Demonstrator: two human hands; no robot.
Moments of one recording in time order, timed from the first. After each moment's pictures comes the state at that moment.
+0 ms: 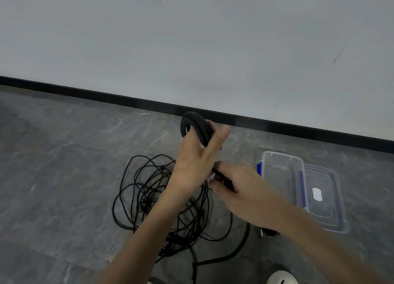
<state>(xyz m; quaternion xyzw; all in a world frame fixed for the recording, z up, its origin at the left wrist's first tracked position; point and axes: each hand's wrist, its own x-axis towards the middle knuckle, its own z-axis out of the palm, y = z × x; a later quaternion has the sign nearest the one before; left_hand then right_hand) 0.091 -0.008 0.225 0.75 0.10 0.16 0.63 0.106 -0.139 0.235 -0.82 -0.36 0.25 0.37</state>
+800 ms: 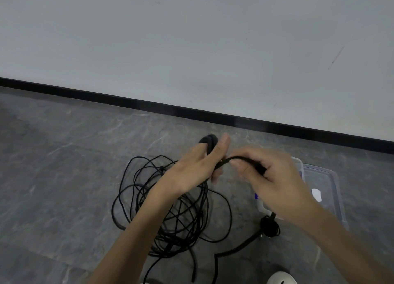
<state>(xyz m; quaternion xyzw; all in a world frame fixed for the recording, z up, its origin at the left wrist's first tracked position) 0.085 0.005 0.231 0.83 0.05 -0.09 0.54 0.122 -0.164 0.242 -0.78 -0.39 0.05 0.49</state>
